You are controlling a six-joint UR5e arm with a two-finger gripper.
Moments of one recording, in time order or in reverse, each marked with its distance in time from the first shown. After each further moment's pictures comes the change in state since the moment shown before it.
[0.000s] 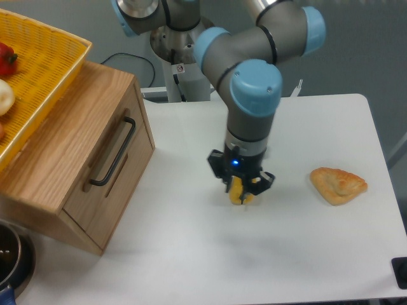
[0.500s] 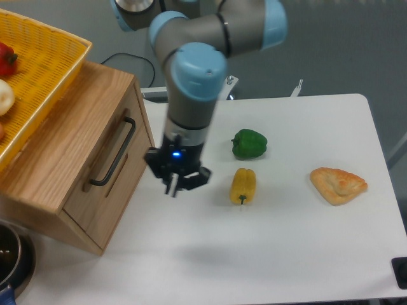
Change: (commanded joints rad) arm -0.078 0.078 -0.005 -0.020 -0.230 -0.318
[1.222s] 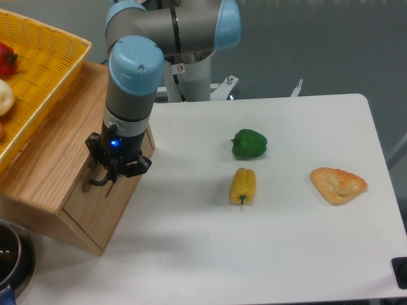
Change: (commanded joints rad) arm -0.225 0.057 -0.052 -0.003 -0.096 -0.271
